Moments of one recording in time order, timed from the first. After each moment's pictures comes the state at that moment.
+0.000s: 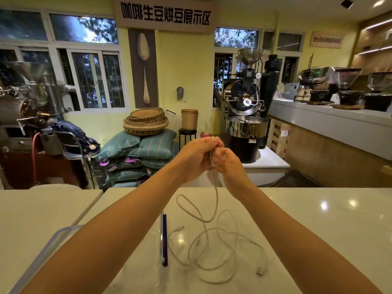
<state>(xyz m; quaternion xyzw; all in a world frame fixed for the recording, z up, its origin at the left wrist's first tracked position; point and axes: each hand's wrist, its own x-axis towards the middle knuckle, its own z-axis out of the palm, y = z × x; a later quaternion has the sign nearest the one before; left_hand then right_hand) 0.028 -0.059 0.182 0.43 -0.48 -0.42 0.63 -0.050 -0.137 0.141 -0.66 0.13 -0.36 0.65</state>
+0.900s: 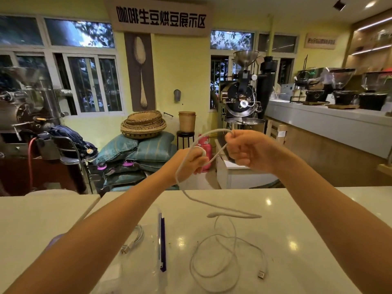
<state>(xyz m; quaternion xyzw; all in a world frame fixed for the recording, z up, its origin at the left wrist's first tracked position) 0.051 -0.052 0.173 0.68 -0.64 -0.02 0.36 -0.106 -0.161 0.214 -0.68 0.04 -0.13 0.72</state>
